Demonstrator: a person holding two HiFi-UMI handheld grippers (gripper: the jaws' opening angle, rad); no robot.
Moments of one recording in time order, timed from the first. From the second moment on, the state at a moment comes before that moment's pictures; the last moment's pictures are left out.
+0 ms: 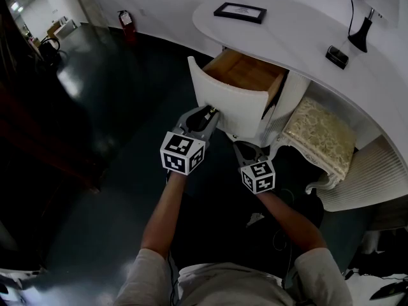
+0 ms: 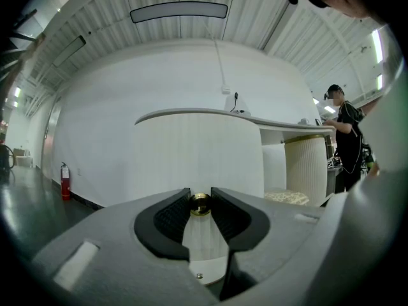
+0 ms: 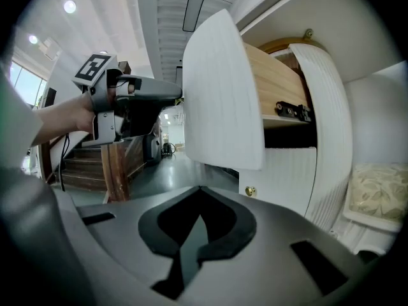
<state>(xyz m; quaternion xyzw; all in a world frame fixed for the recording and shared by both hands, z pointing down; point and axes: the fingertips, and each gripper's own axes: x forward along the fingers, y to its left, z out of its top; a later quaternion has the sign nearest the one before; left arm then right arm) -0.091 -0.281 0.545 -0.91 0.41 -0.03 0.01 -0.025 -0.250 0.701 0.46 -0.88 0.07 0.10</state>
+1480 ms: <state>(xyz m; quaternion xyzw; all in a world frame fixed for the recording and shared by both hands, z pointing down) -0.118 -0.246 0.547 -0.91 0.42 -0.04 0.01 -0.054 -0.243 0.722 0.42 -0.89 0.08 0.12</state>
